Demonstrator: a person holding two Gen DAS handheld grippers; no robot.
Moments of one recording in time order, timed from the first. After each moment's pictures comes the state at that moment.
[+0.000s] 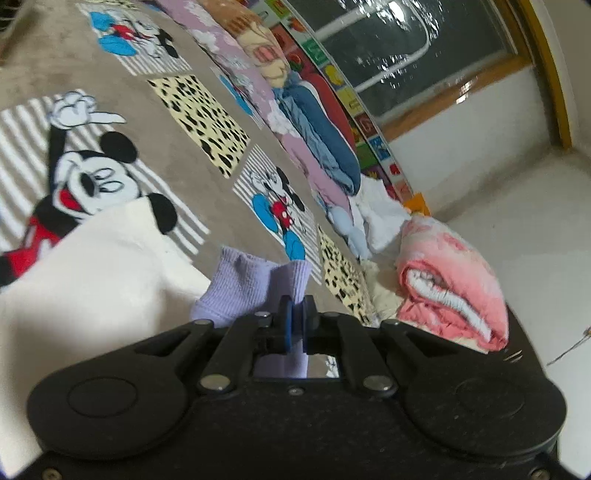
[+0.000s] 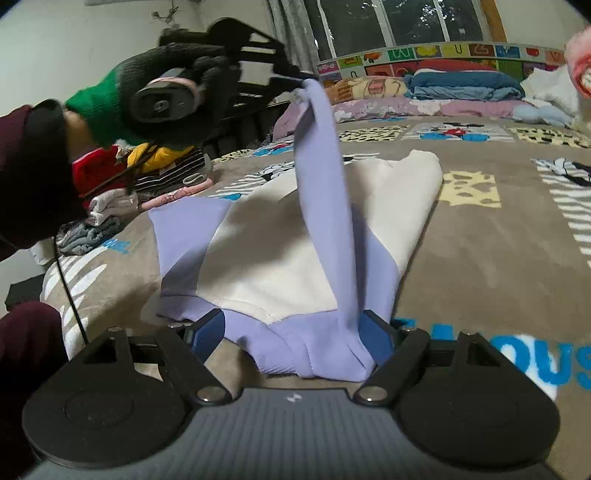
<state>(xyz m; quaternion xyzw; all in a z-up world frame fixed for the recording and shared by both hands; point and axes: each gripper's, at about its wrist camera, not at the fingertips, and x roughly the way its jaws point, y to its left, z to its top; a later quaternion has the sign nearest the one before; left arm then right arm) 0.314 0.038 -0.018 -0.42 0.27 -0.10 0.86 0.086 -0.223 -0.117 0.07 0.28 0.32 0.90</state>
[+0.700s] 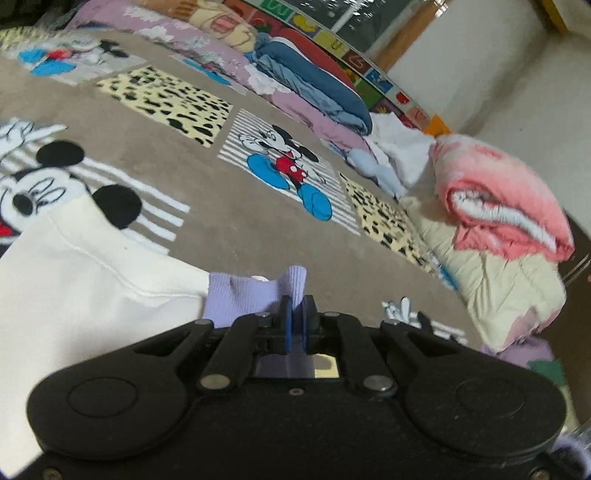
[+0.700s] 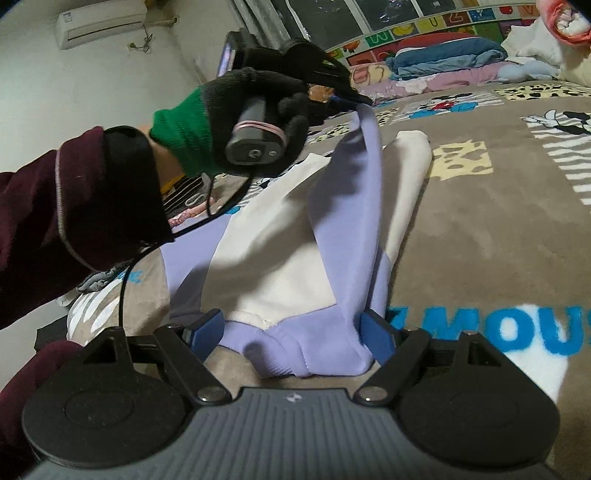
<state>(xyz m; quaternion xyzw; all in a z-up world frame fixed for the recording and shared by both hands) 0.378 -0.039 -0.055 -0.25 0.32 -0.10 0.91 0.095 -0.242 -0.124 0.15 0.30 0.33 0.88</state>
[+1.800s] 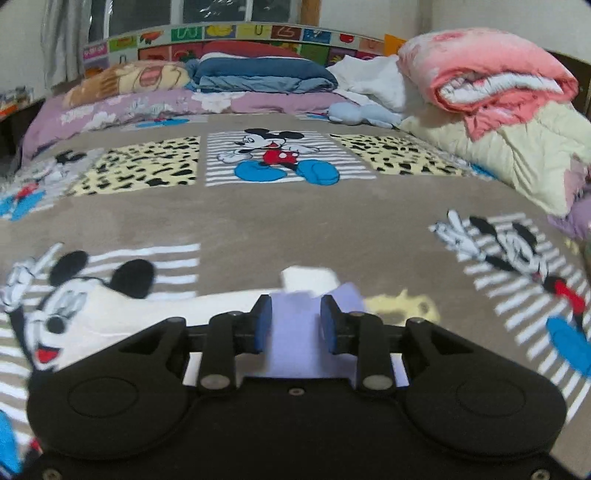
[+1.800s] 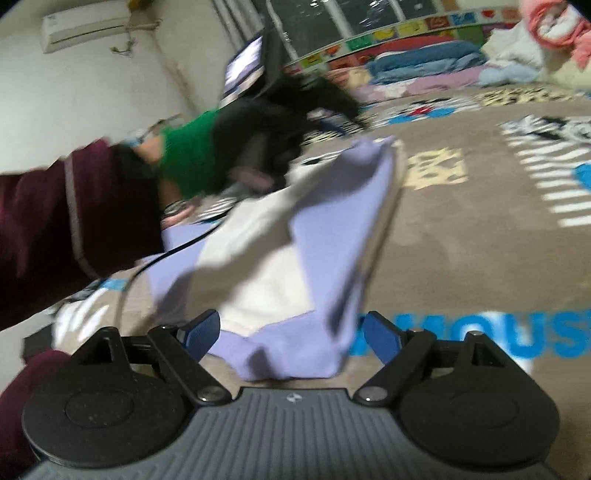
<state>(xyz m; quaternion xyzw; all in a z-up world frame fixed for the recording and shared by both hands) 0.371 -0.064 -0.067 0.03 0.32 -0.12 0.94 0.087 -0.255 -0.108 0.14 0.29 0.27 0.91</state>
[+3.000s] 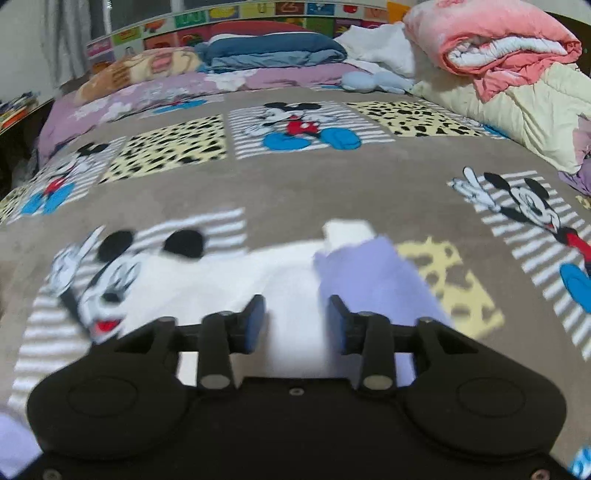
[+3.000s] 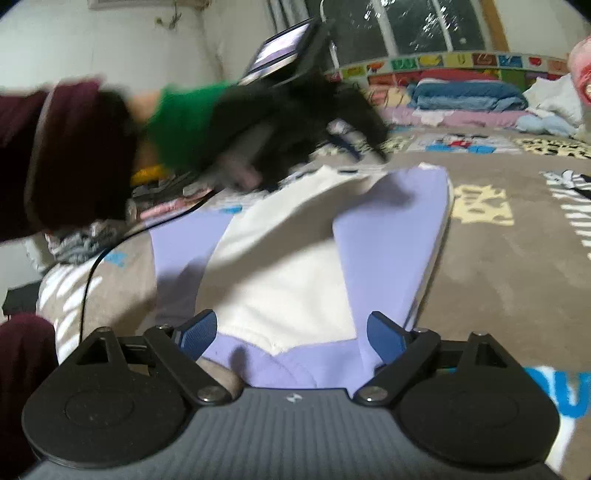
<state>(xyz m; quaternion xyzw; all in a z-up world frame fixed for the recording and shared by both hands) 0.326 -0.021 -0.055 0.06 0.36 -0.08 0.93 0.094 -0.204 -0.112 0.07 0.25 0.32 0.91</state>
